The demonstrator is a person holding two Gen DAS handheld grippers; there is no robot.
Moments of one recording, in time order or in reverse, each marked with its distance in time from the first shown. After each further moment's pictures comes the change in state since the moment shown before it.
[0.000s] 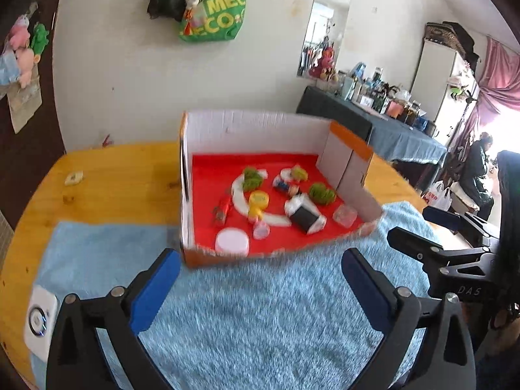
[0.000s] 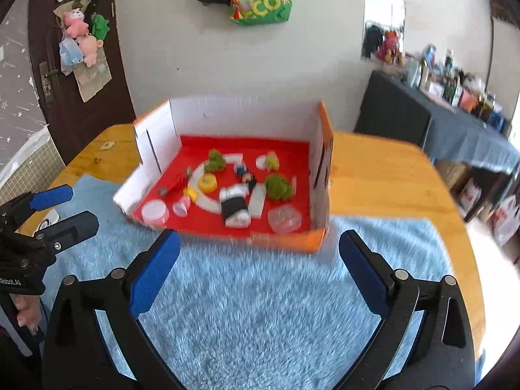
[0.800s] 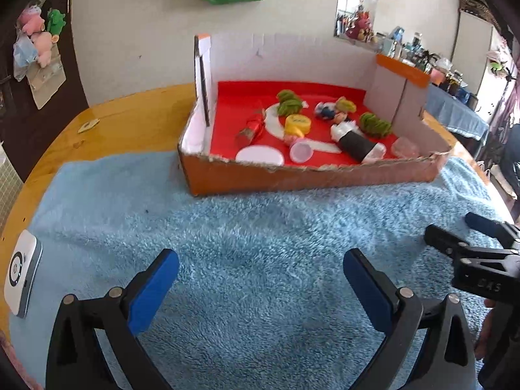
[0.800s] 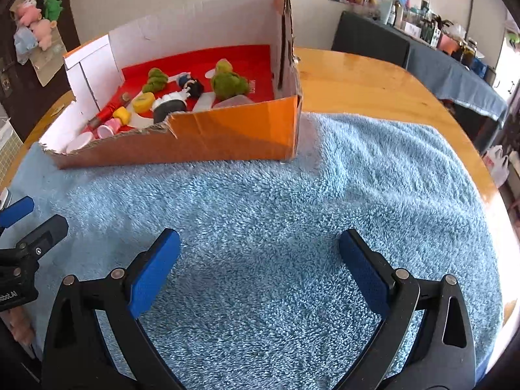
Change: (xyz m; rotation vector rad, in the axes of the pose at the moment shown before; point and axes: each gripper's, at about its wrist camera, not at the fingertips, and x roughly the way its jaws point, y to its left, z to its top) left arm 0.073 0.002 -0.056 -0.019 0.141 0.198; right arm 0.059 -0.027 -0.057 0.090 0.172 -0.110
